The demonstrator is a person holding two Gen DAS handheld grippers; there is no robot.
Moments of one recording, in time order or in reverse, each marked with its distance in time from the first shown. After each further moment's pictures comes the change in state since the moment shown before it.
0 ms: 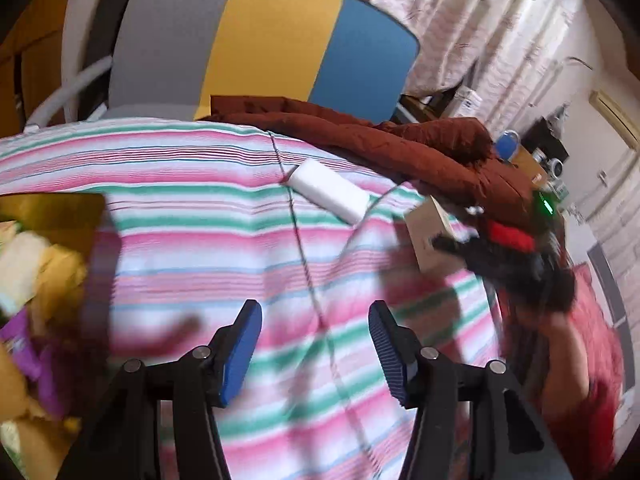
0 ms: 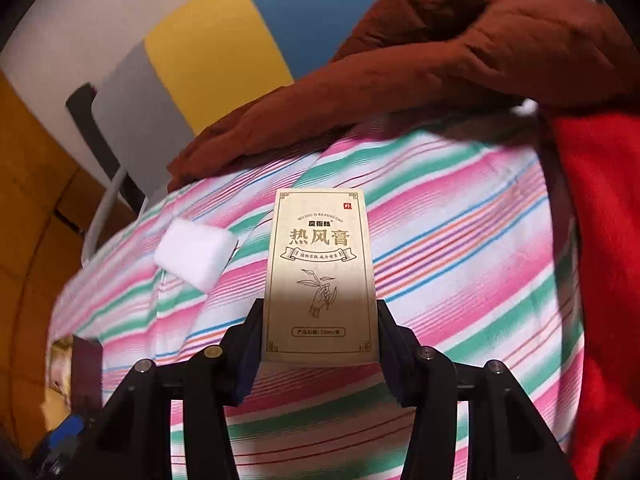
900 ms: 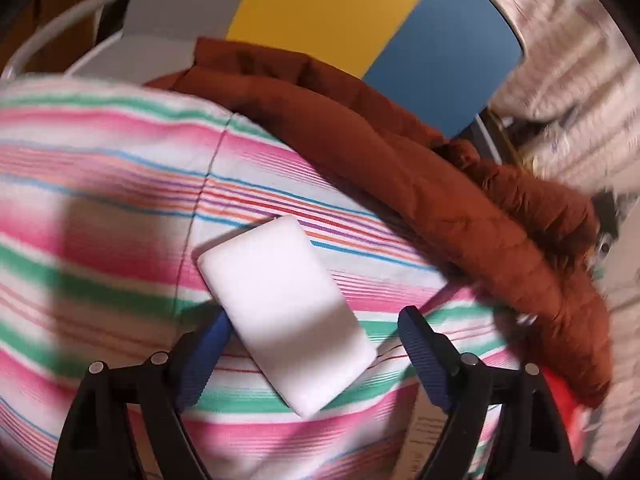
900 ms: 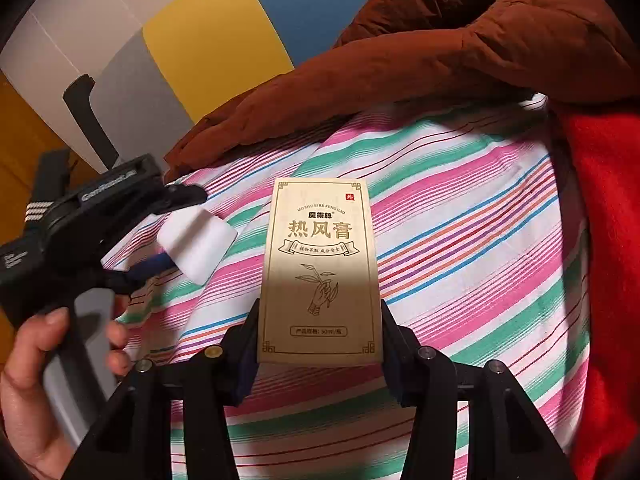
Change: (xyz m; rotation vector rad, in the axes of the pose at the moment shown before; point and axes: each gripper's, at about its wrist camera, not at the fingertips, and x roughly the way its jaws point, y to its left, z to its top) left arm 0.183 -0.031 0.120 -0.244 0.124 0.107; right arm 0.014 0.003 0.005 -0.023 0.048 0.001
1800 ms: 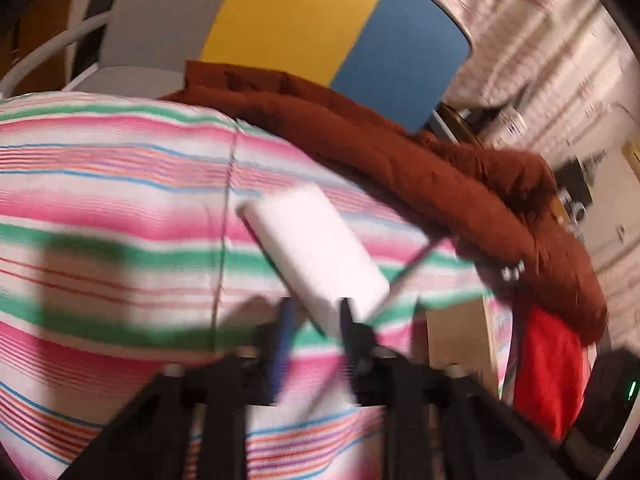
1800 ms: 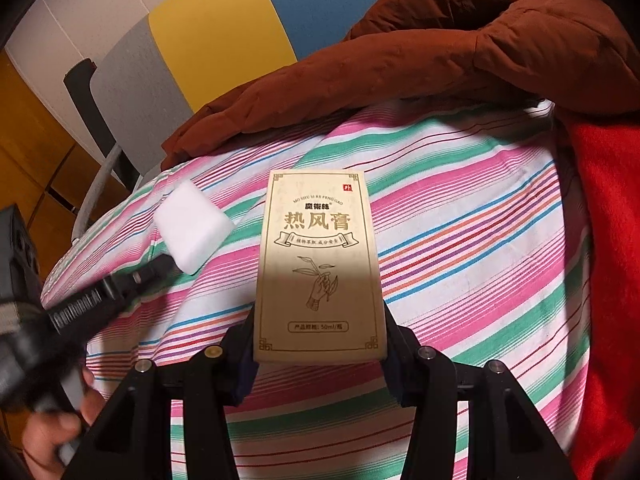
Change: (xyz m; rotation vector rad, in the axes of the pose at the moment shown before) left arm -0.042 0.032 -0.034 0.066 -0.084 -0.099; right arm 0.005 0.004 -0.002 -0.040 0.007 -0.031
